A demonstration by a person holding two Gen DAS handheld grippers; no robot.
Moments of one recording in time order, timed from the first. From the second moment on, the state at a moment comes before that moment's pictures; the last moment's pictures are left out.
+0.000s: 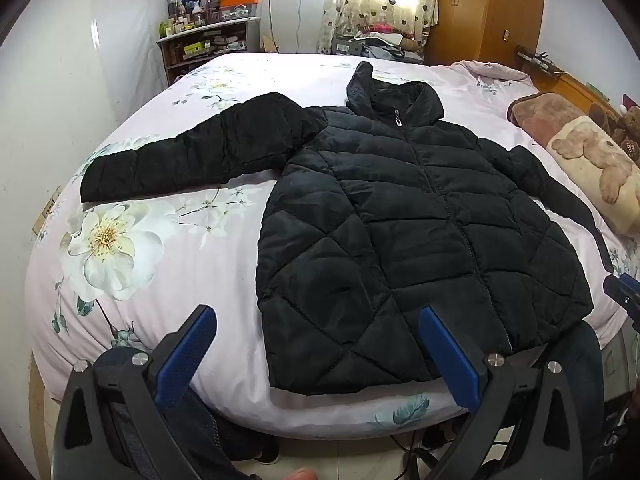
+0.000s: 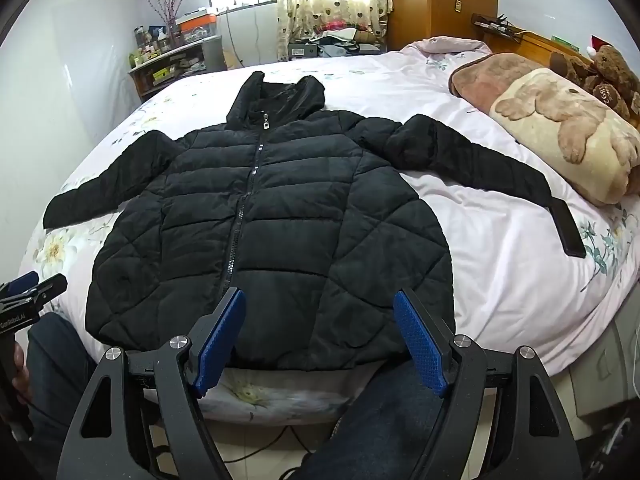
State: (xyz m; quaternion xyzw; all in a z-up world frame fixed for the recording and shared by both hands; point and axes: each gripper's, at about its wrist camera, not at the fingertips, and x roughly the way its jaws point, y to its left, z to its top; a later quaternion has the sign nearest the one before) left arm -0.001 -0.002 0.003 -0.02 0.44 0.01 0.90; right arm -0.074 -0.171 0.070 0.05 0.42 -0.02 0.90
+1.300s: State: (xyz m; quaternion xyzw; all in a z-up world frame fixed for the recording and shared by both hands) left arm -0.001 -0.006 0.004 -0.02 0.44 0.00 0.90; right arm -0.070 -0.171 0.072 0.04 0.42 -0.03 0.90
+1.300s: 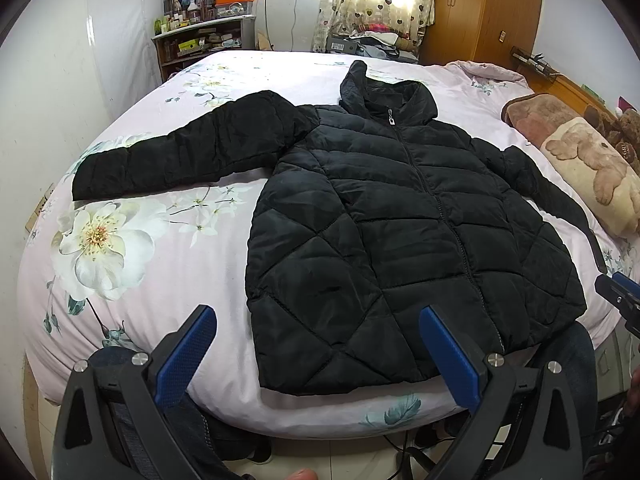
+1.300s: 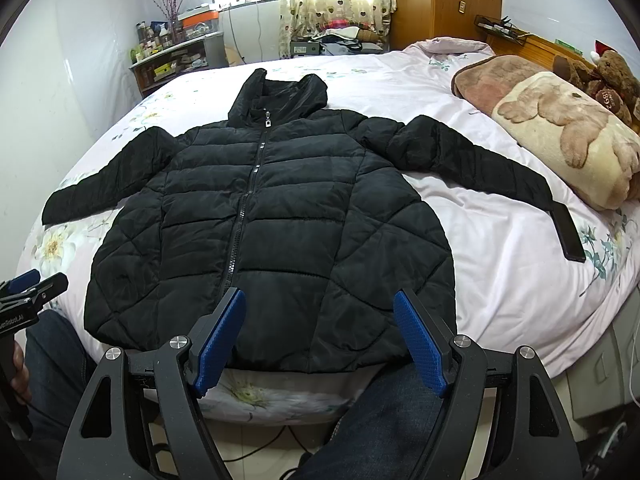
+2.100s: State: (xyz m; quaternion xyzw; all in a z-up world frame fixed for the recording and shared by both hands) left arm -0.001 -0.008 0.004 -0.03 0.44 0.00 0.90; right arm -0.070 -0.171 0.071 0.04 0.42 -0.03 0.90
